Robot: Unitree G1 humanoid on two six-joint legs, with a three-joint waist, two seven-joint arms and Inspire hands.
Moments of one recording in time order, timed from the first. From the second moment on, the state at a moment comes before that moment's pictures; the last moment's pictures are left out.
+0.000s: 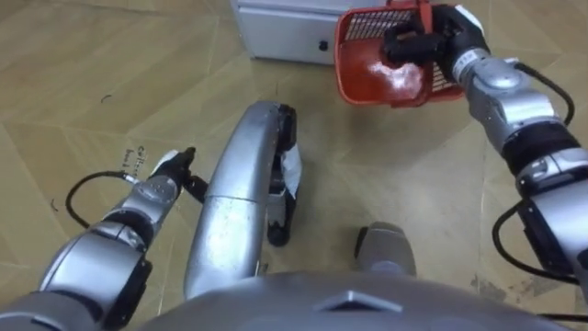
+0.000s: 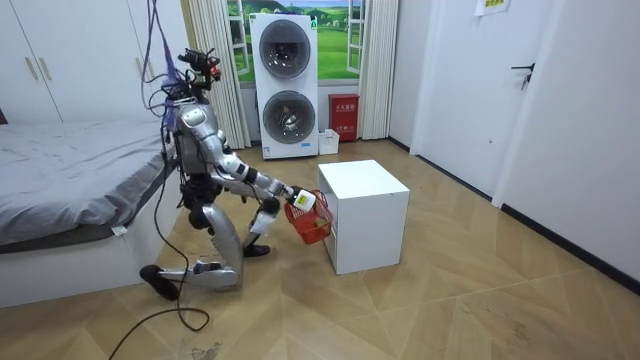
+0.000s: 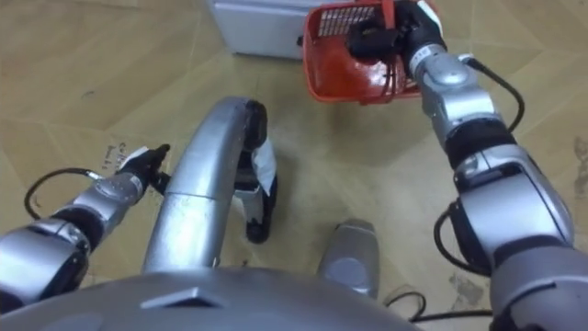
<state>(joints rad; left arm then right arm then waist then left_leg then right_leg) -0.31 0.27 -0.33 1.27 0.03 0.04 -0.02 -0.55 -0.43 0.37 0.86 0.39 0.07 0.11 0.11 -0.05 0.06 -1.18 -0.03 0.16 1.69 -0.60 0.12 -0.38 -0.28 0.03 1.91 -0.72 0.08</state>
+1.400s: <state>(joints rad) 0.07 0.29 -0.07 1.08 0.13 0.12 0.06 -0.35 -0.42 0.25 0.25 0.27 0.10 0.21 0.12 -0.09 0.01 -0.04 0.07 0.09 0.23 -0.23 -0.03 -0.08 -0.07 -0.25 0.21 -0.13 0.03</state>
